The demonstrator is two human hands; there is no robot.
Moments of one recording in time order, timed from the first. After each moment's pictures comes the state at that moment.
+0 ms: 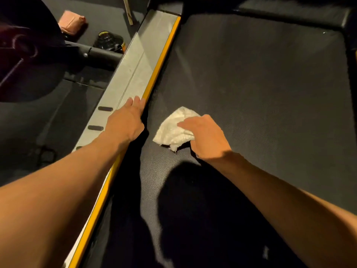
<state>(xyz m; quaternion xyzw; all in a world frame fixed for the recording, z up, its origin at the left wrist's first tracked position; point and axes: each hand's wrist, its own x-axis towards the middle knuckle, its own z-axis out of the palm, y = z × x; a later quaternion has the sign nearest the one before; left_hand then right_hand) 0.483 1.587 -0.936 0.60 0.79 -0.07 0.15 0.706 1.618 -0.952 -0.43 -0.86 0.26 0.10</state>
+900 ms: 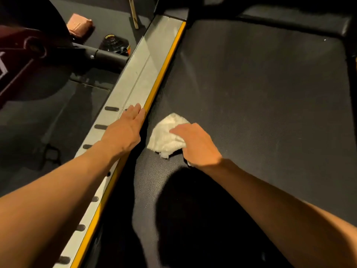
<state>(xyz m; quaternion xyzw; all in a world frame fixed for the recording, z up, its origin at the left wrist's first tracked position) 0.466 1.558 -0.940 0.65 0.73 -0.11 0.16 0.684 1.602 -0.963 -0.39 -0.87 0.28 0.11</state>
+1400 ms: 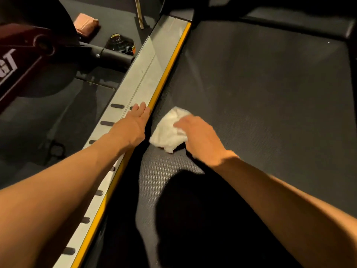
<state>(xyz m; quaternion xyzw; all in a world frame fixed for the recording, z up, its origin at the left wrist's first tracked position) 0.469 1.562 -0.937 0.63 0.74 -0.15 0.20 0.678 1.609 -0.954 -0.38 -0.89 0.24 0.09</state>
